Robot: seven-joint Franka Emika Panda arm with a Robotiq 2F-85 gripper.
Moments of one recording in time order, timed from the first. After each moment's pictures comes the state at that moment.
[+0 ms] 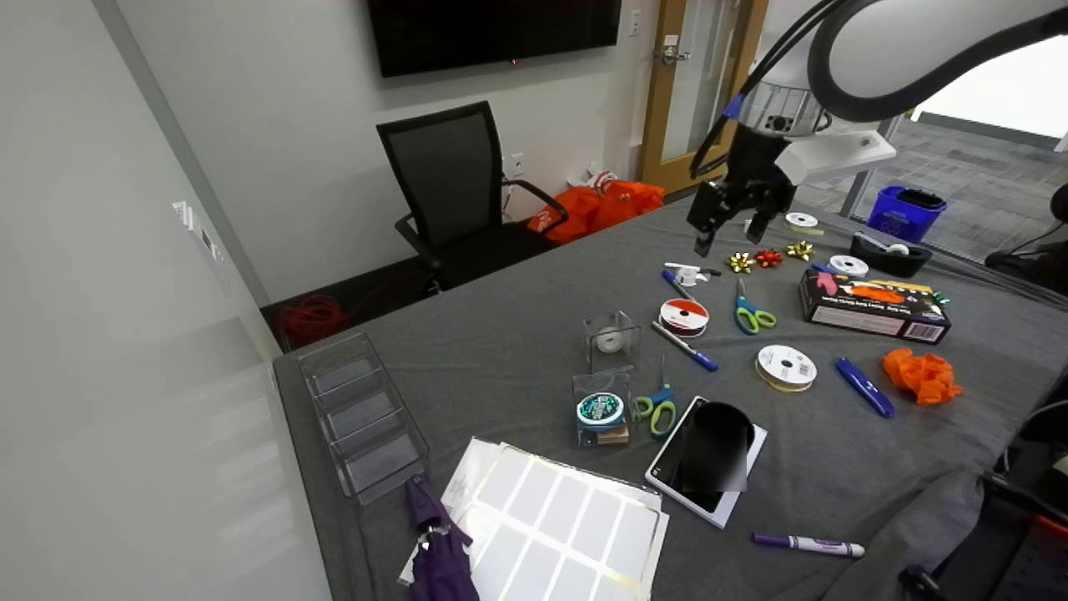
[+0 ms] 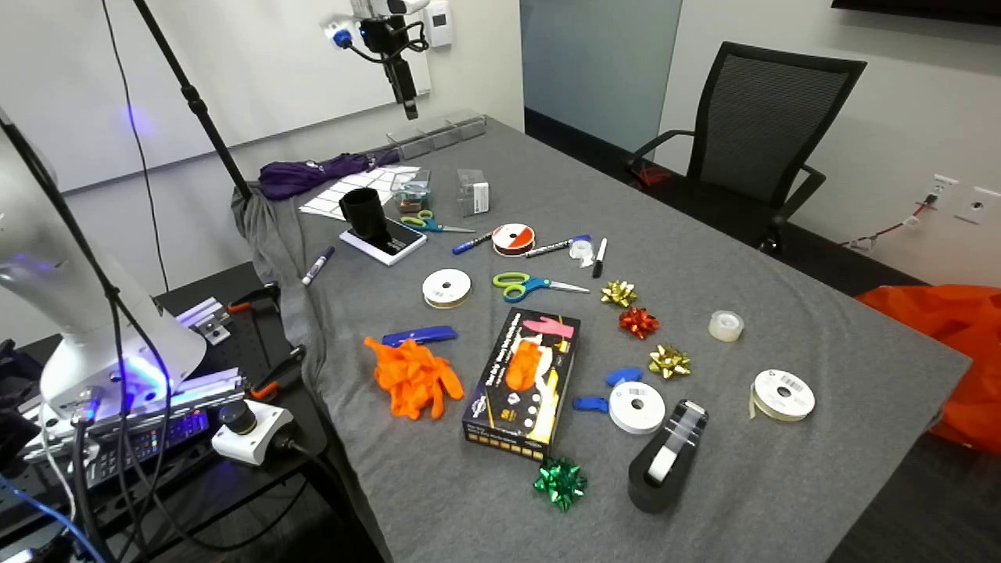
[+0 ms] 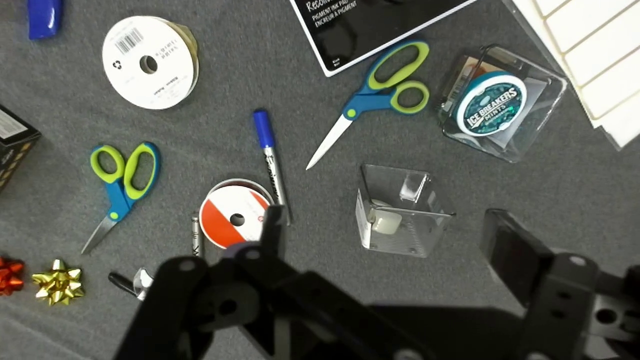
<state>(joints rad) 0.04 0.06 0.13 -2.04 -0.01 2.19 0.35</state>
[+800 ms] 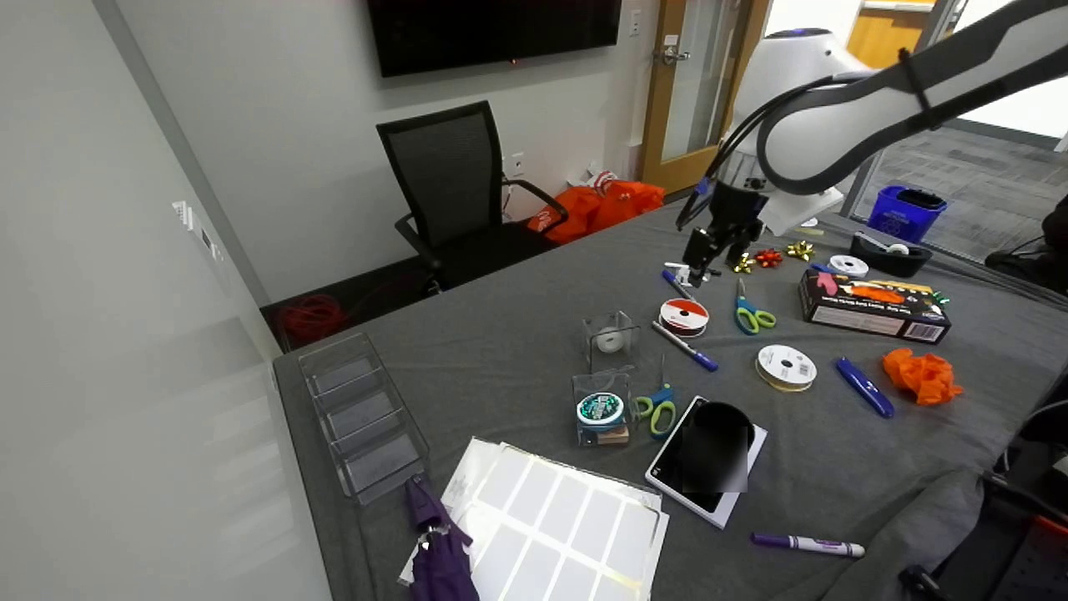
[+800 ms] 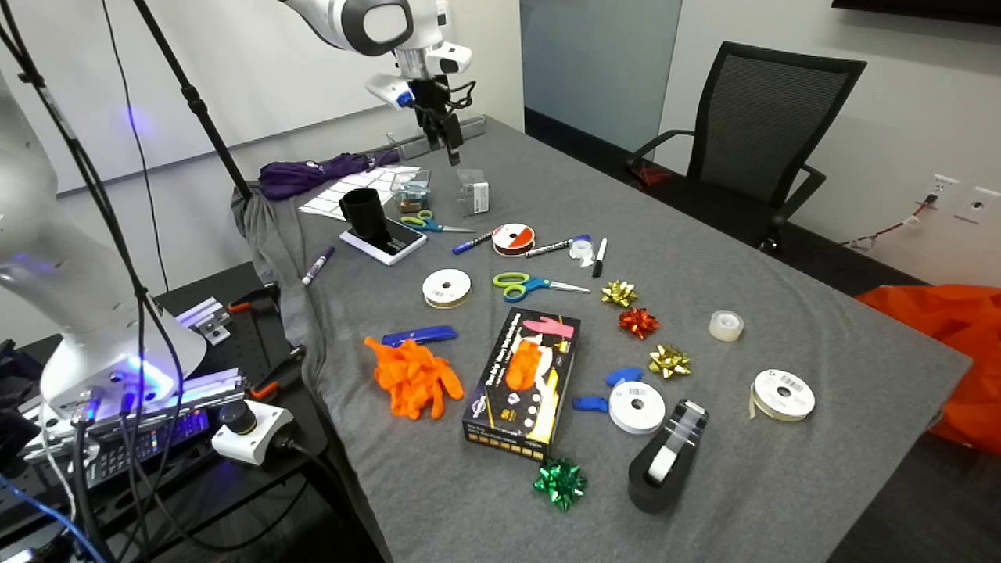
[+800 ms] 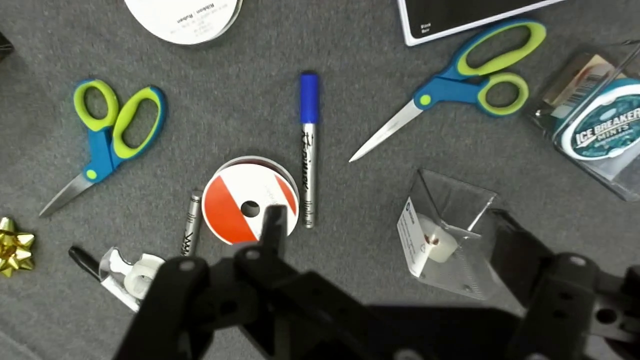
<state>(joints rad) 0.04 0.28 0.04 -2.00 -0.04 2.36 0.08</state>
